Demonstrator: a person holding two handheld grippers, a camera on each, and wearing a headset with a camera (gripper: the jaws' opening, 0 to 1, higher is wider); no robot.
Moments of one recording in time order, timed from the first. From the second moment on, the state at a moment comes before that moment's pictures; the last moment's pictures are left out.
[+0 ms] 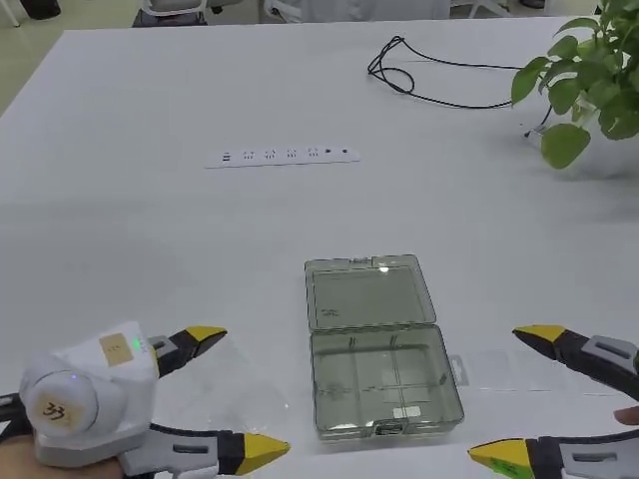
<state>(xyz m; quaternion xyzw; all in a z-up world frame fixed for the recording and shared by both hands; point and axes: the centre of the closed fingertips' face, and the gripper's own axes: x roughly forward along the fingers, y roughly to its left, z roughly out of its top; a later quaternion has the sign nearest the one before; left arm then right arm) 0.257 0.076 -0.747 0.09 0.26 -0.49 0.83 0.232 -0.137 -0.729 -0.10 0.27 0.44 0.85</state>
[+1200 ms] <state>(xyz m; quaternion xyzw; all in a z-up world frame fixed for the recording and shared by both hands) 0.297 0.163 -0.831 0.18 0.46 -0.37 0.79 0.229 -0.134 -0.736 -0.08 0.28 0.43 0.86</state>
